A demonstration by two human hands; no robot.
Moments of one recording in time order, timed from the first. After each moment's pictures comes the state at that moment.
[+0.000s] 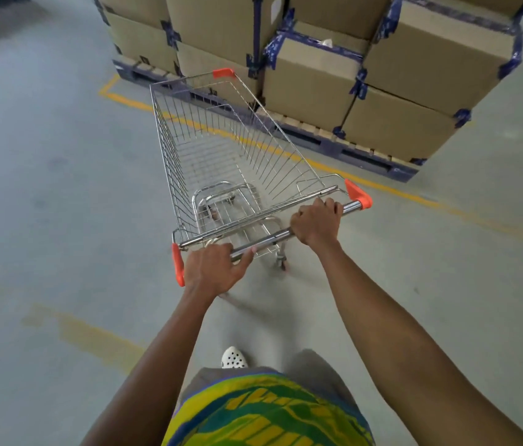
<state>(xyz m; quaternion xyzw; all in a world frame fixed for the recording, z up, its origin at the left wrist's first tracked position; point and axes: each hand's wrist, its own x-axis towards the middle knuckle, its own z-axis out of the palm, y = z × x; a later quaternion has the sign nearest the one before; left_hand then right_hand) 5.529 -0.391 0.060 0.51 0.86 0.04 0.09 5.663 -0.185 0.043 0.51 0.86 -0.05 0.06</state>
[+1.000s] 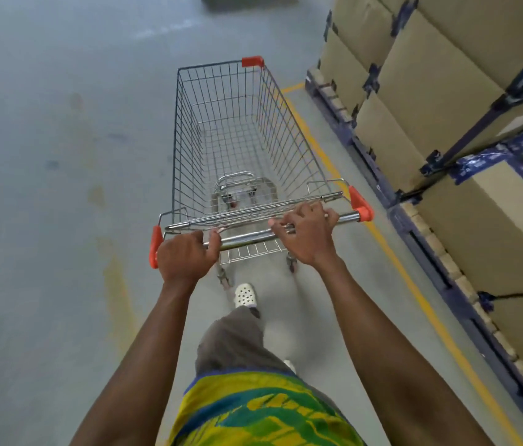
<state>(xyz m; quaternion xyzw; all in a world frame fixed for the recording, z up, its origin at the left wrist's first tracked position) 5.240 -0.228 0.033 0.02 0.99 0.06 -0.10 5.246 0.033 0.016 0.05 0.98 -0.18 -0.06</state>
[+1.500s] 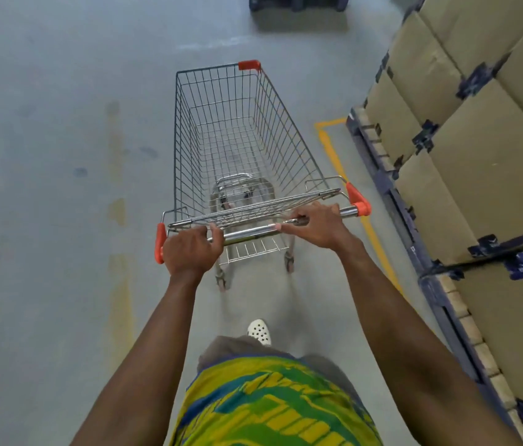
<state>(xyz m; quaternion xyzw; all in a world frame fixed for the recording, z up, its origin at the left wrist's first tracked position) 4.987 -0.244 0.040 -0.10 0.99 0.07 -0.03 4.936 0.039 0.050 -0.09 0.96 -0.23 0.13</state>
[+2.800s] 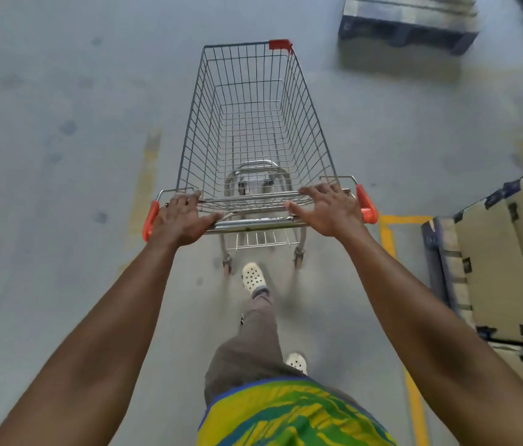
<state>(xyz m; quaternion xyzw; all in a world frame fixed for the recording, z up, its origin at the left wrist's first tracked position) 4.265 -0.360 0.054 -0.17 0.96 0.10 0.22 4.166 -0.055 0.033 -0.17 0.97 -0.06 0.17</state>
